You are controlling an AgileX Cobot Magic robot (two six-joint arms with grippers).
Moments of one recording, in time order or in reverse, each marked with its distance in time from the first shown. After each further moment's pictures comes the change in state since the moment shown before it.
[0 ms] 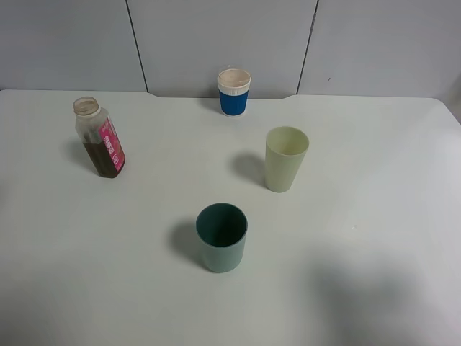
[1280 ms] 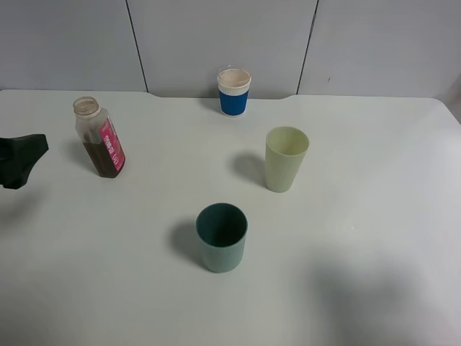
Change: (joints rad) left arm -0.137 0.258 0.149 0.045 -0.355 0.001; right arm 0.000 0.000 0.000 0.000 0.000 0.000
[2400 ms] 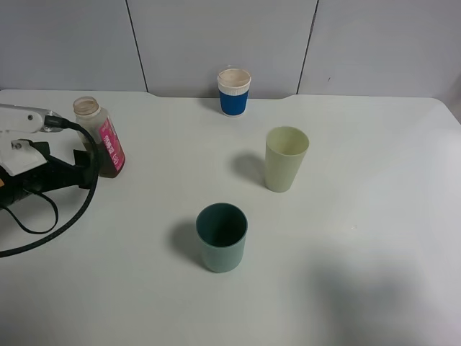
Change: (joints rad) left arm -0.049 0.827 -0.004 0.012 -0.790 -0.023; right arm 0.000 0.000 0.000 0.000 0.000 0.000
